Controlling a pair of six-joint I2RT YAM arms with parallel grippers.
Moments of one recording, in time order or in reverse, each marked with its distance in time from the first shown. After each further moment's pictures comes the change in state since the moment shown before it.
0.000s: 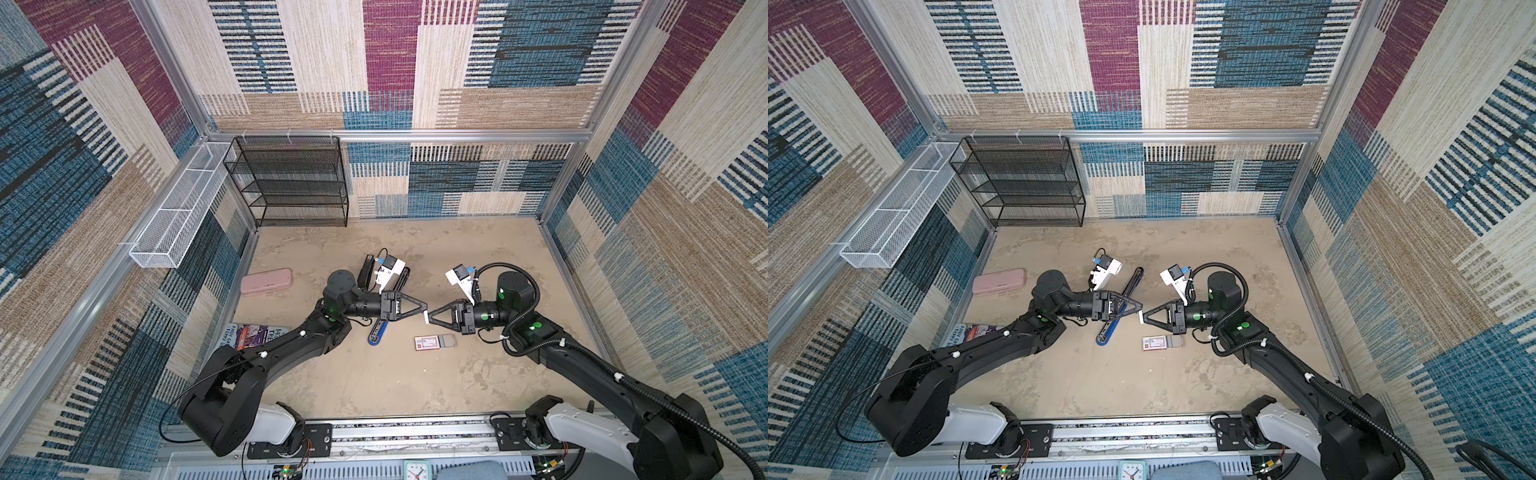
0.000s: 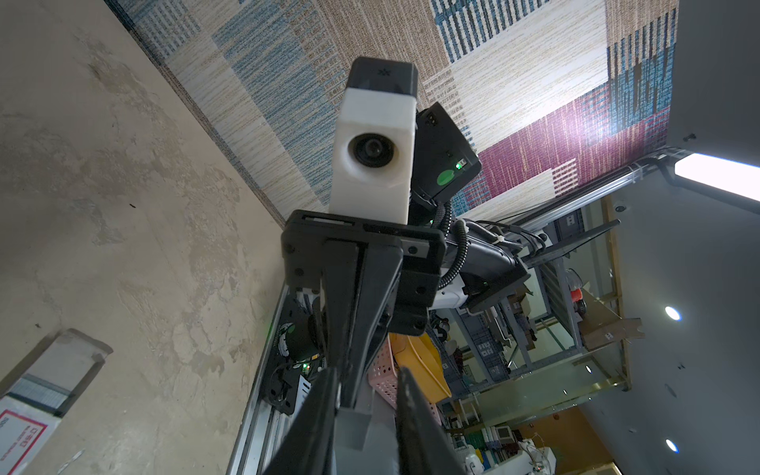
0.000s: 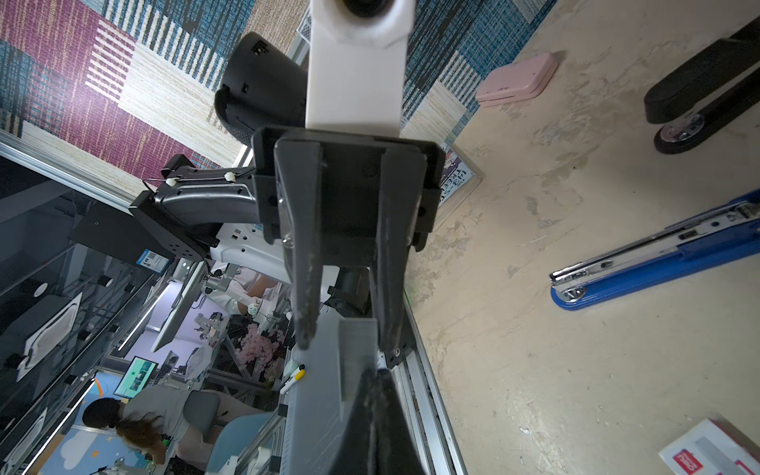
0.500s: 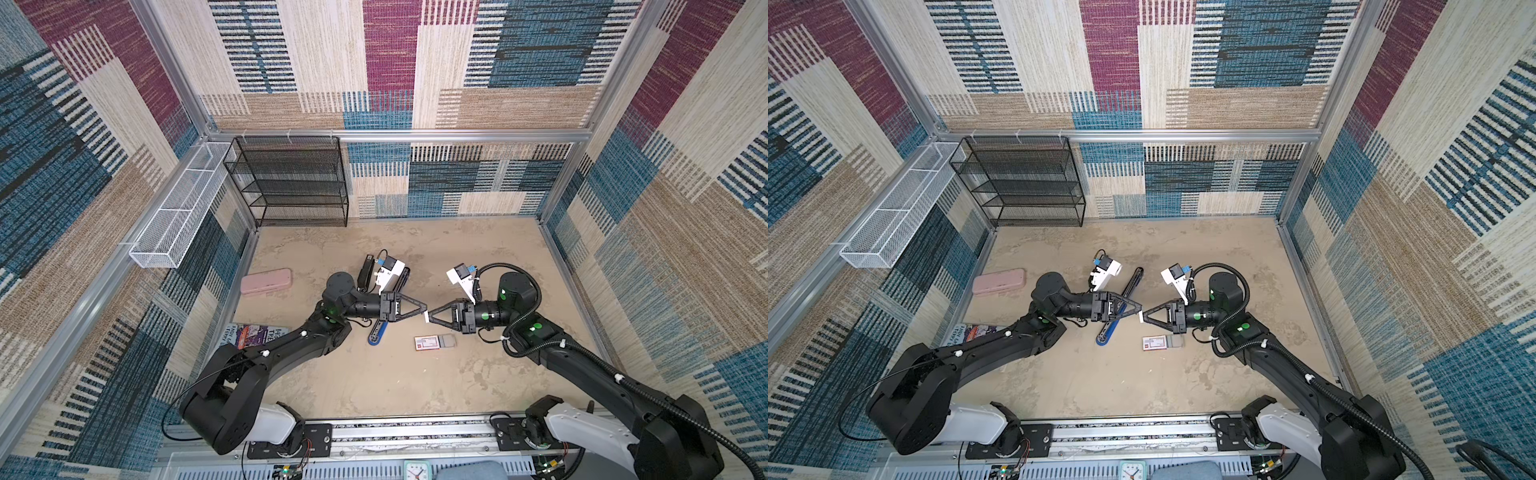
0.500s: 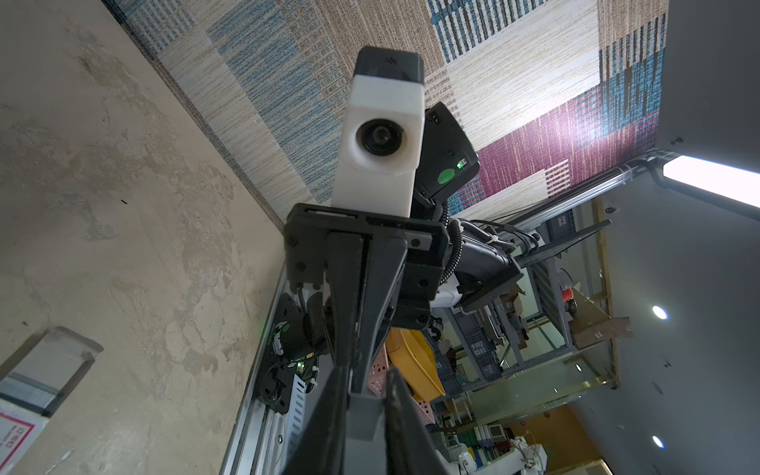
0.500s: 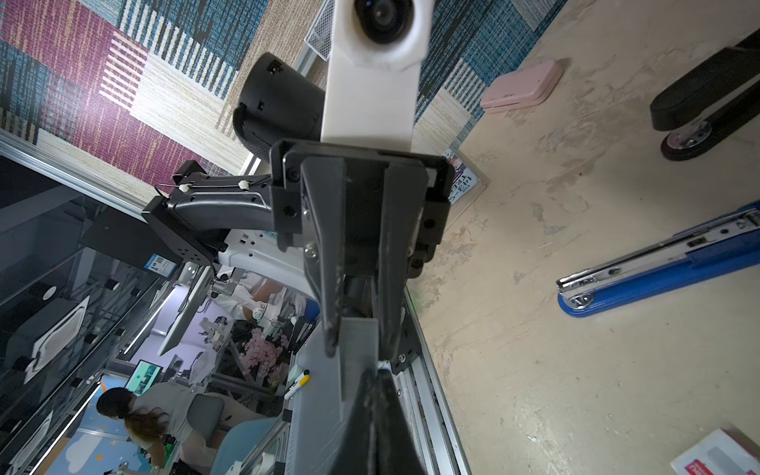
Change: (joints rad) left arm 0.000 0.009 -0.016 0.052 0.008 -0.039; right arm 0.000 -0.006 -0.008 0.043 0.000 0.040
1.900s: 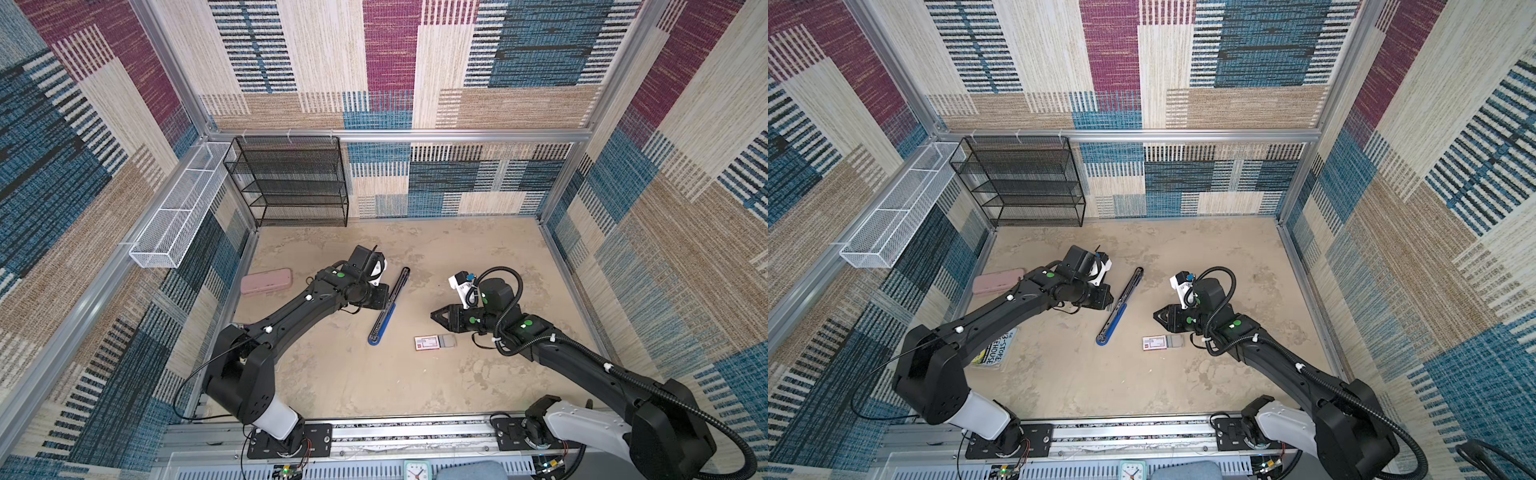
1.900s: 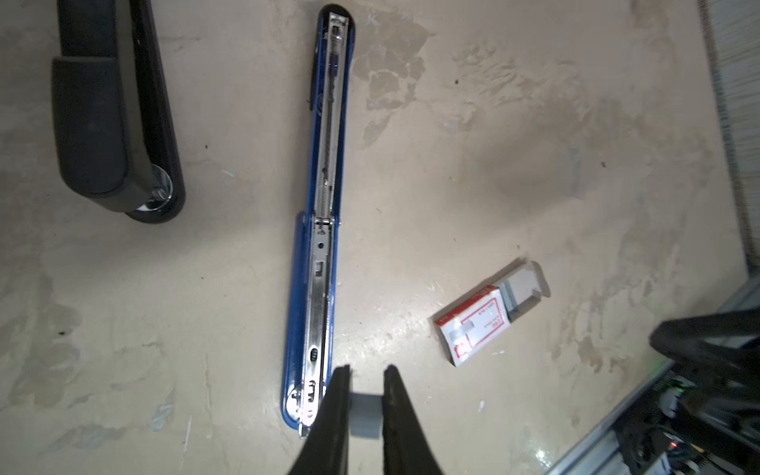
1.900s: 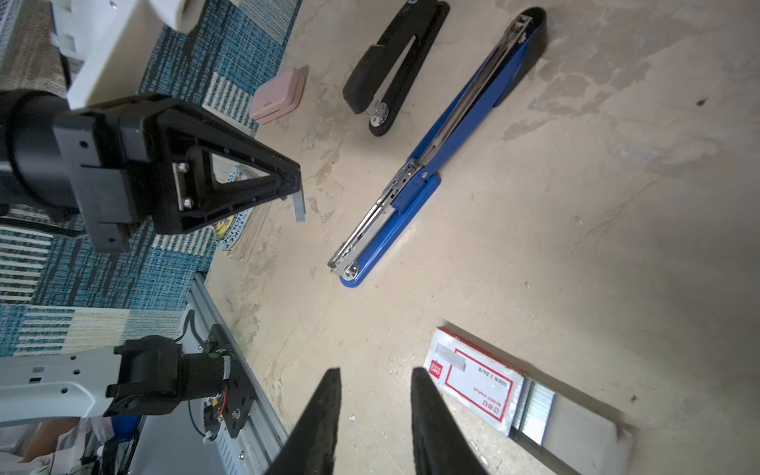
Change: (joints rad) left arm 0.034 0.194 0.539 -1.488 -0.902 0.817; right arm 0.051 0.077 0.010 -0.364 0.595 -0.206
